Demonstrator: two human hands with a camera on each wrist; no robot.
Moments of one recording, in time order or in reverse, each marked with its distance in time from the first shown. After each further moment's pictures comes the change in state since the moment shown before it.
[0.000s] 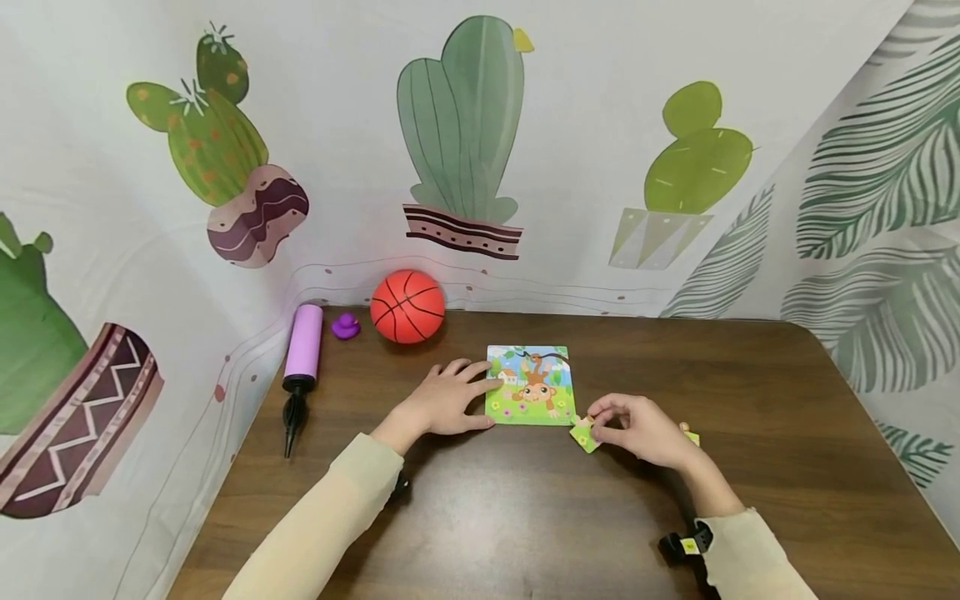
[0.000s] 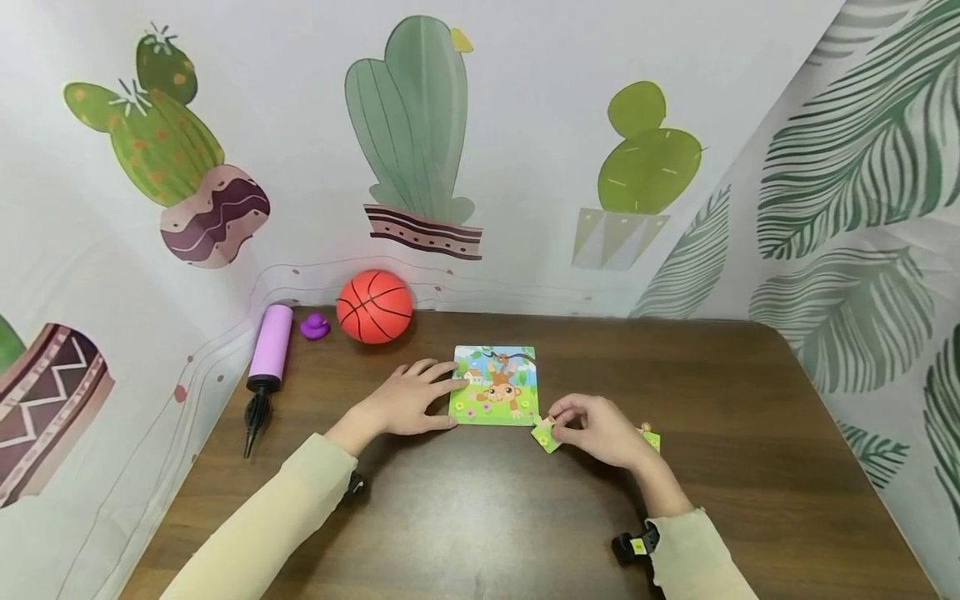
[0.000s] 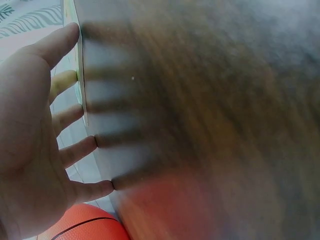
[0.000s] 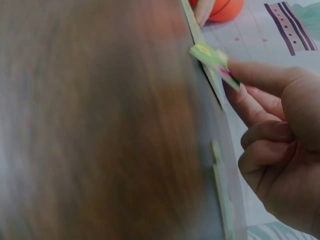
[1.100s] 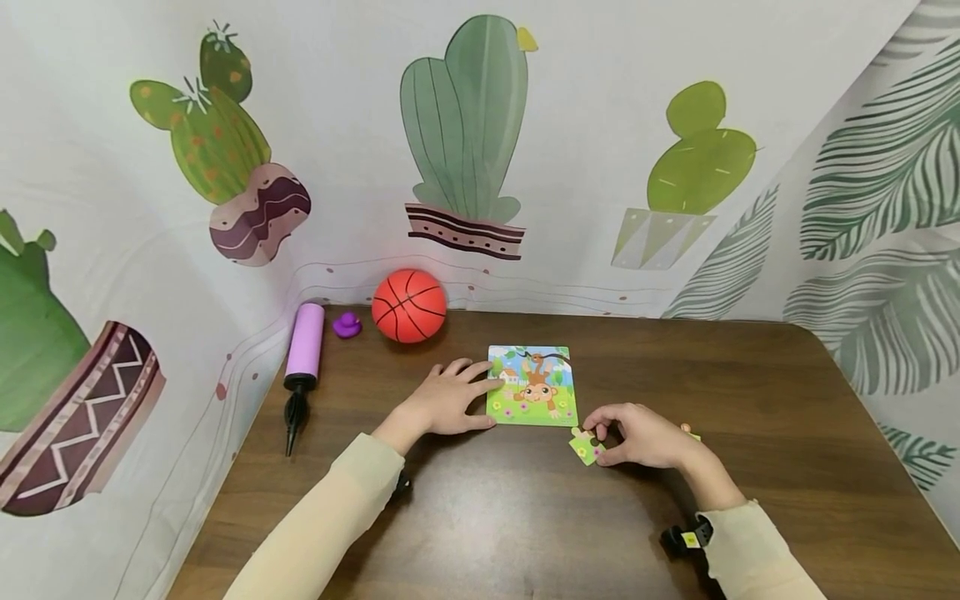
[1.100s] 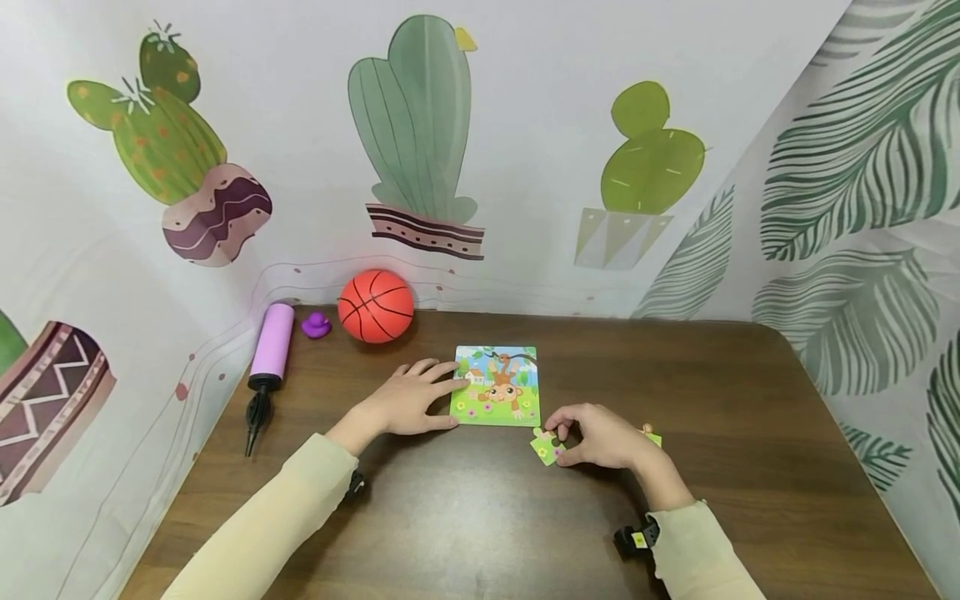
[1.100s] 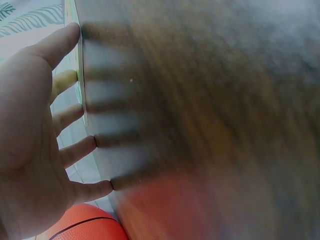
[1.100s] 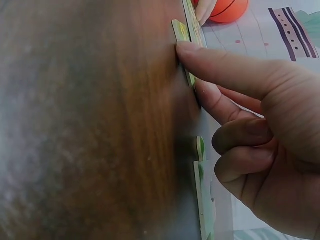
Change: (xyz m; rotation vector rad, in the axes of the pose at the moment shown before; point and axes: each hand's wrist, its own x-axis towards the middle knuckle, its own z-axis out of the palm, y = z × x) left_hand 0.000 0.000 -0.001 0.011 -0.016 -0.008; right_hand 0.004 -0.007 -0.008 -0.149 -0.239 -0.061
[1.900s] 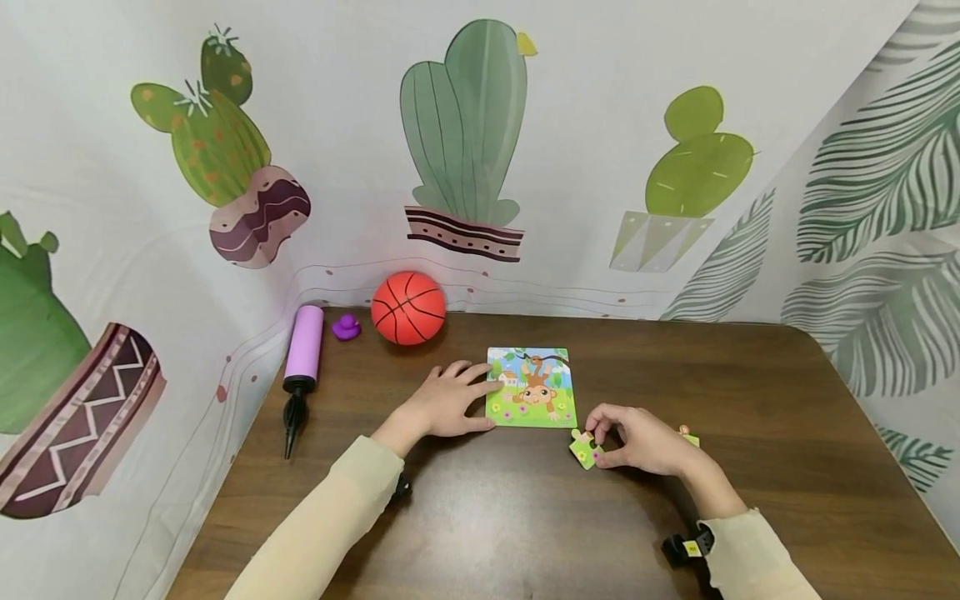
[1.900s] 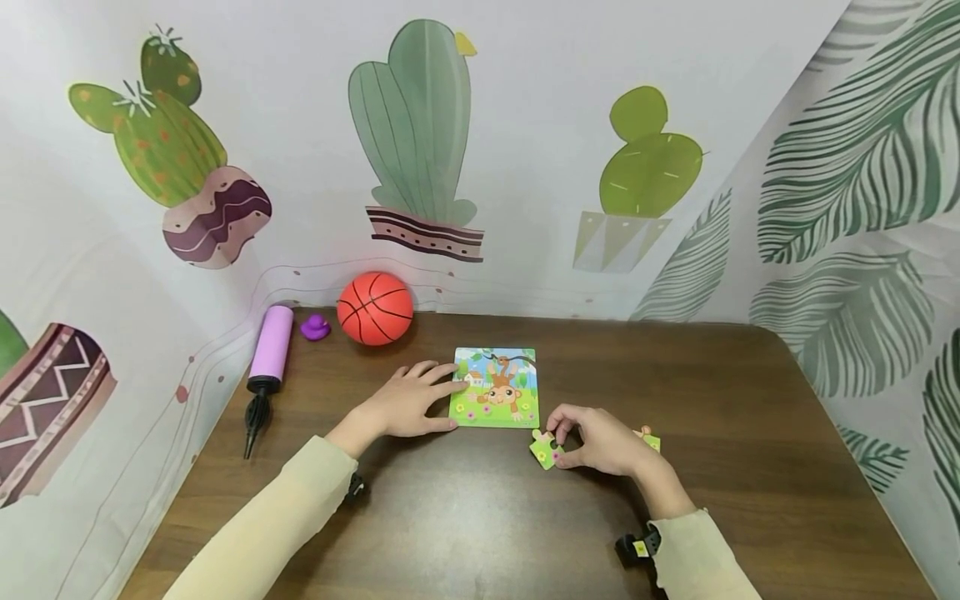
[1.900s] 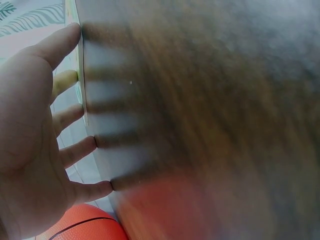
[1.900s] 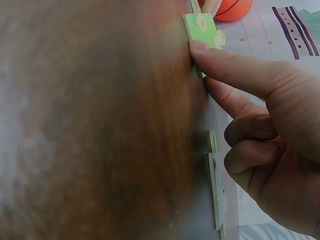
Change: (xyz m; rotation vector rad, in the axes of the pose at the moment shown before) left_hand -0.001 0.001 0.002 -0.001 0.022 0.000; right_hand -0.006 0.004 0.007 0.015 0.052 0.018
